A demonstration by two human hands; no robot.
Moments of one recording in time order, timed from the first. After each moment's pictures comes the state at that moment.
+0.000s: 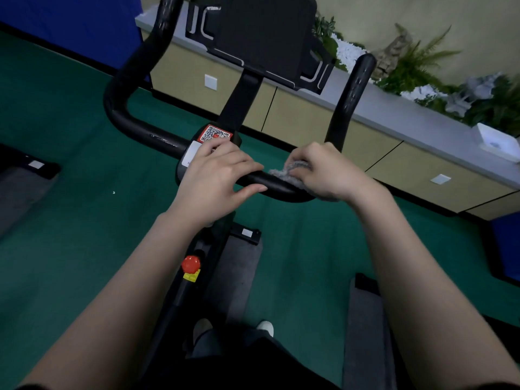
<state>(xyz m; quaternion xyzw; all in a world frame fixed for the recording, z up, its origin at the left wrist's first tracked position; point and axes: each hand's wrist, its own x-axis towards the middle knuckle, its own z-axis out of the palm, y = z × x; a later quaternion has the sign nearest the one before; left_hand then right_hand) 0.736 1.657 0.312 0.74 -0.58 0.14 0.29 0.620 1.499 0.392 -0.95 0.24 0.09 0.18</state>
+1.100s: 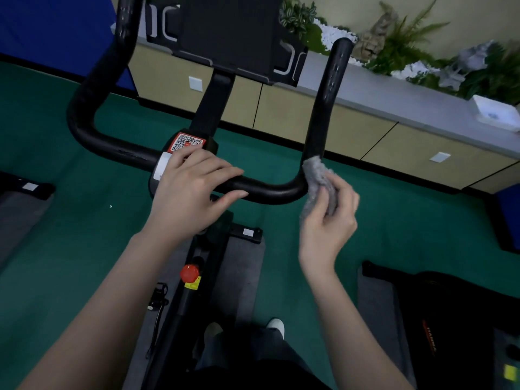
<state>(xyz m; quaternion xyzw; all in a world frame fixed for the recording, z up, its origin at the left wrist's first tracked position) 0.738 1.653 0.306 0.73 -0.60 0.17 0.28 0.568 1.550 0.306 -0.67 0.42 -0.55 0.25</state>
